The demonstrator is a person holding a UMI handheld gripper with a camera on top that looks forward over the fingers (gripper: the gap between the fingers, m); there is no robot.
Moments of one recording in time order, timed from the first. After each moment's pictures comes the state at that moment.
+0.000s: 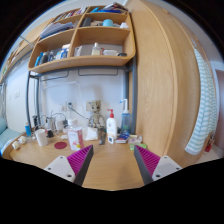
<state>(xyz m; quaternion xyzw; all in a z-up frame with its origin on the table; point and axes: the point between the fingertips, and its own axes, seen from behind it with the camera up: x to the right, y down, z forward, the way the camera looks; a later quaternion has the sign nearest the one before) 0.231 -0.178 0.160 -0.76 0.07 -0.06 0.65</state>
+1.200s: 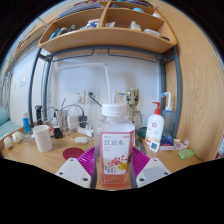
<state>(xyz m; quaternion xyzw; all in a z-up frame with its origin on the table) 0.089 0.019 0.090 -0.75 0.00 -0.03 0.66</state>
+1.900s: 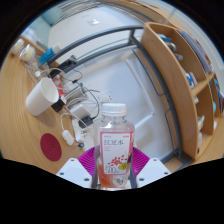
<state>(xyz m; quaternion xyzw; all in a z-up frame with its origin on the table) 0.020 0.089 0.177 -0.61 -0.36 -0.40 0.59</state>
